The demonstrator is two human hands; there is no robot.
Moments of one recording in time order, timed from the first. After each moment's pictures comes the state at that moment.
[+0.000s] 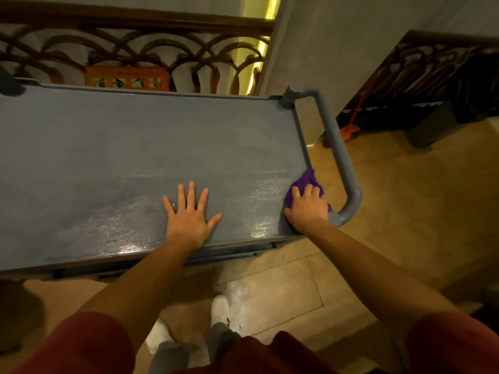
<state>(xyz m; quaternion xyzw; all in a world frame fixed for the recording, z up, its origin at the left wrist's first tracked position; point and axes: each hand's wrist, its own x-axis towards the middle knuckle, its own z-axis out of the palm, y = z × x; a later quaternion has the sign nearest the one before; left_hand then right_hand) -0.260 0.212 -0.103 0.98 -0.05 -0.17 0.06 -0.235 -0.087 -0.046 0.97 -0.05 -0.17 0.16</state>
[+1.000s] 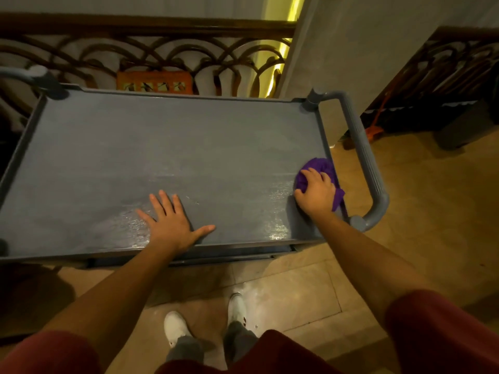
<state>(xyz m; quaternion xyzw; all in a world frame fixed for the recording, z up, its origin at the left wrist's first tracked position) -0.284 0.298 -0.081 0.96 0.07 -0.25 0.05 -0.205 -0.062 -0.053 0.98 -0.10 -0.05 -0.14</state>
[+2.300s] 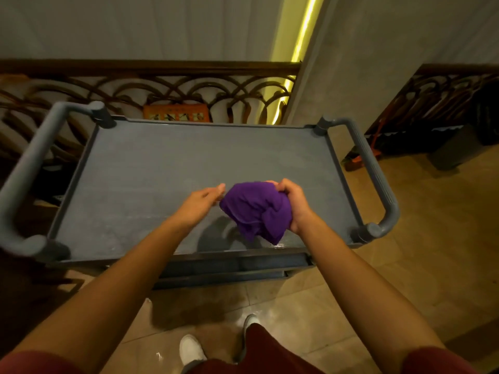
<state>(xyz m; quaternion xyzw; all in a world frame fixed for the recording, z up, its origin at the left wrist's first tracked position) -0.270 0.334 0.036 0.77 0.09 -0.21 0.59 -0.260 0.108 0.054 0.49 -0.18 -0.24 -0.81</state>
